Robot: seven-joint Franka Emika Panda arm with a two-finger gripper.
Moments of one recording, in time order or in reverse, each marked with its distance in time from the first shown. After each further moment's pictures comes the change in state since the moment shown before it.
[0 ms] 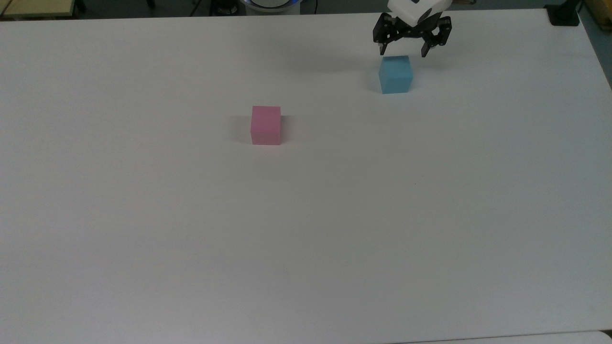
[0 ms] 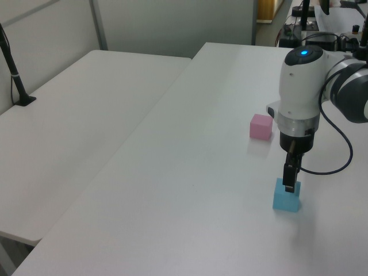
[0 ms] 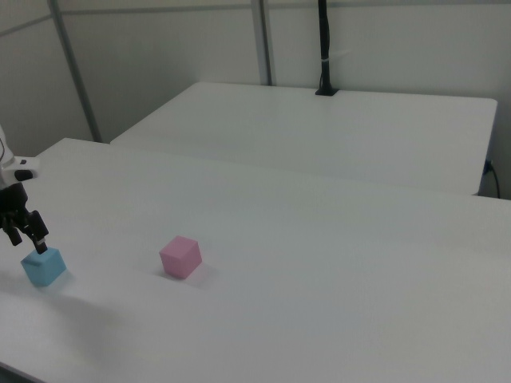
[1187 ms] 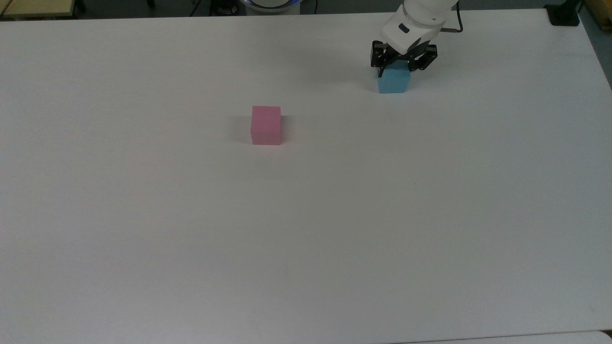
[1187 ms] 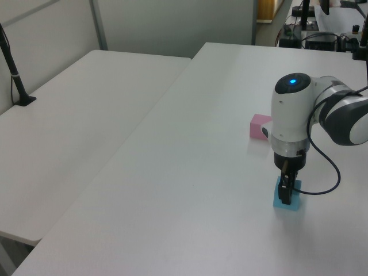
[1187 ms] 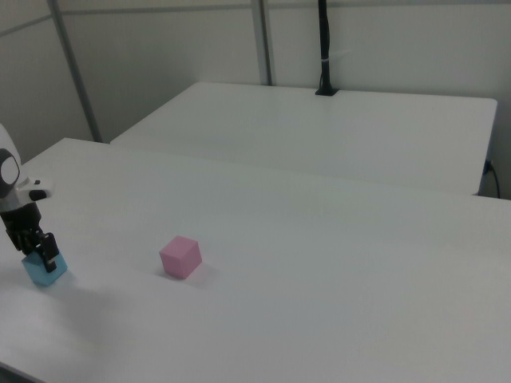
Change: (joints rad) arm -0.010 0.102 -0.004 -0.024 -0.014 0.100 -0.001
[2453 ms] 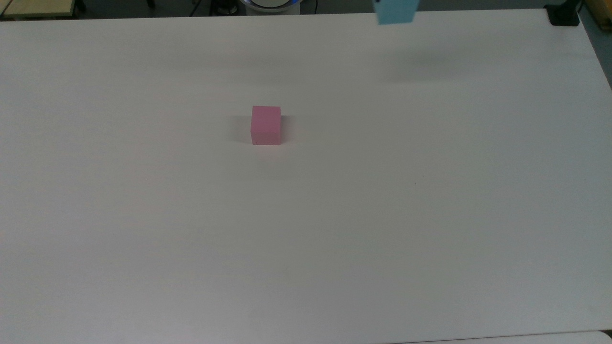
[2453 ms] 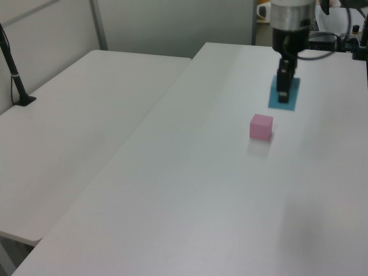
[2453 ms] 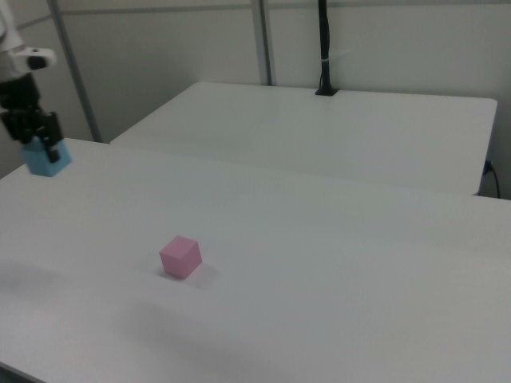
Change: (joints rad) arm -0.134 -0.167 -0.036 0.498 -0.001 -0.617 -0.239
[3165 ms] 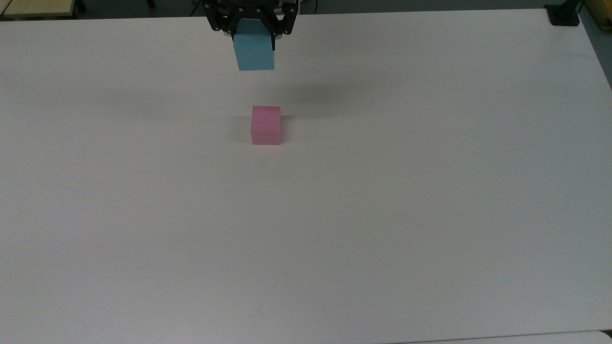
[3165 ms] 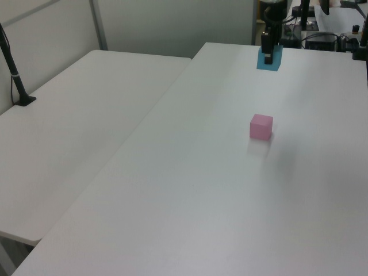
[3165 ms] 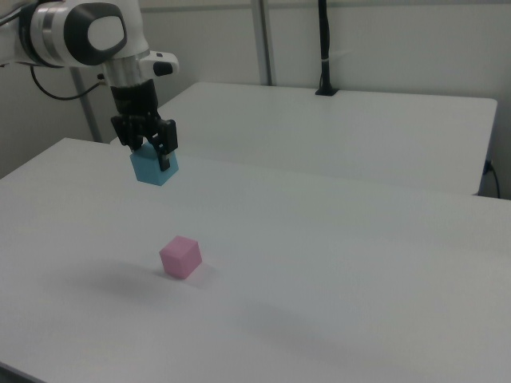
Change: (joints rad) arm -0.141 0.067 -0.297 0.024 0.027 0.058 -0.376
